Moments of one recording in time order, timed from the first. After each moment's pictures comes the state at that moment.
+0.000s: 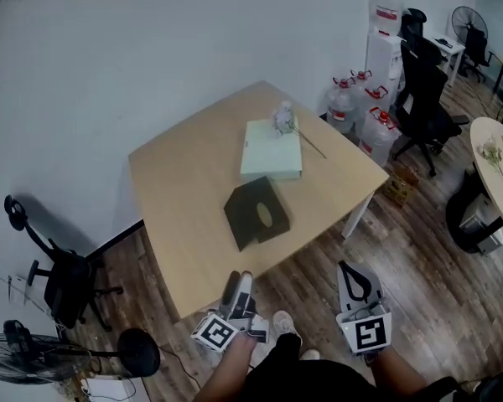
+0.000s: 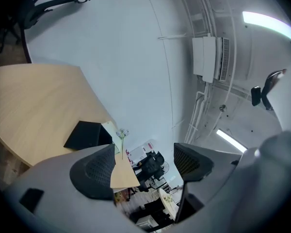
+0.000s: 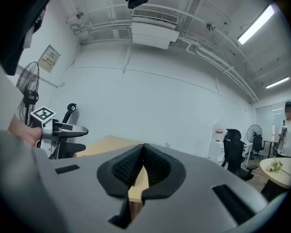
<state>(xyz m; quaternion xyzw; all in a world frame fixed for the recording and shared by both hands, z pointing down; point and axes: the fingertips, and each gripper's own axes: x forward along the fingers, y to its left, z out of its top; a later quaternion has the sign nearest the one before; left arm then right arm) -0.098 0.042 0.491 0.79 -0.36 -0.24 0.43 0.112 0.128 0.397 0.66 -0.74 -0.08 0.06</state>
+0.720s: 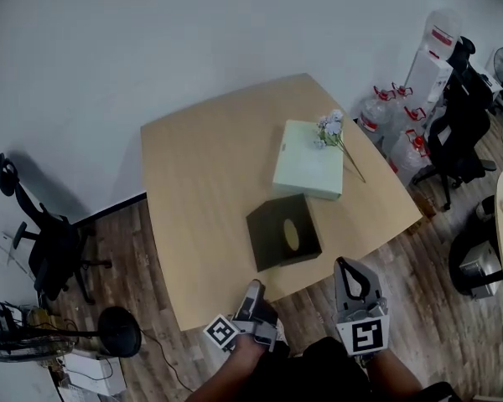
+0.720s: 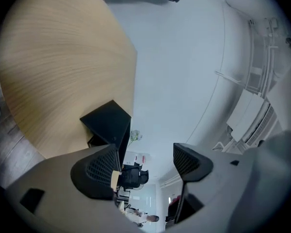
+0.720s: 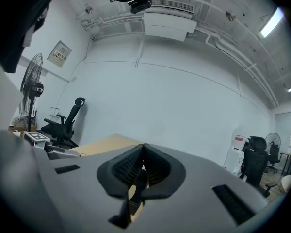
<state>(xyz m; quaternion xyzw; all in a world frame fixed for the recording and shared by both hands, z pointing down) -0.110 -0.053 0.574 0.59 -0.29 -0.40 0.64 0.051 -0.042 0.392 0.60 -0.79 -0.09 0.09</state>
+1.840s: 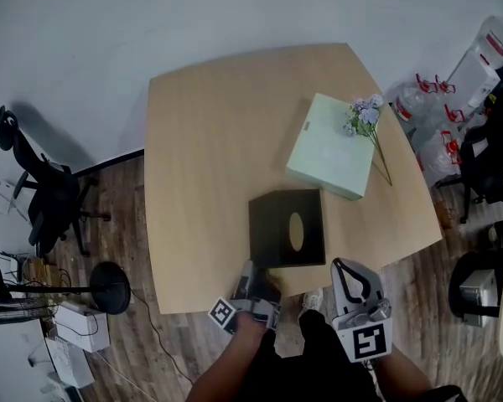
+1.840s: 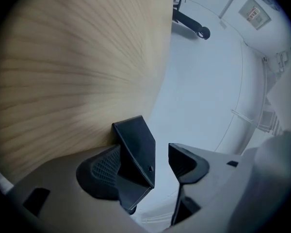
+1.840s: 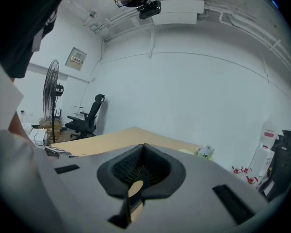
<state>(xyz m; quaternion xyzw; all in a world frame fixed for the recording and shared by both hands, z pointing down) -0.097 -0.115 0.677 0.42 -0.34 -0.52 0.66 0.058 -0.115 0.444 0.48 -0.87 -0.06 0.13</state>
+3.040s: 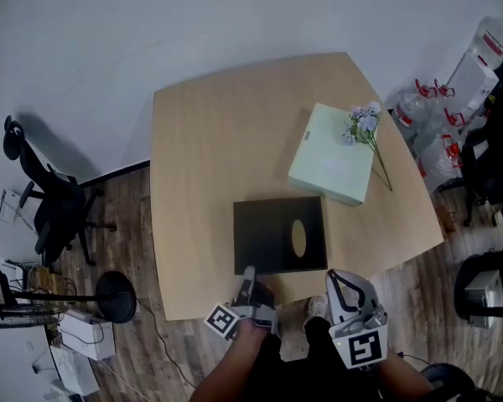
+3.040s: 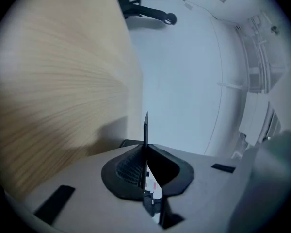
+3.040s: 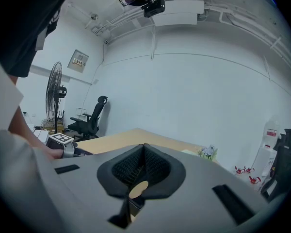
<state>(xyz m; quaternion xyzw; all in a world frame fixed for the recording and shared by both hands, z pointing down) -0.117 -0.123 0.632 0.53 -0.41 -0.45 0.58 0.047 -0.096 0.456 0.44 -0.88 -0.08 0.18</state>
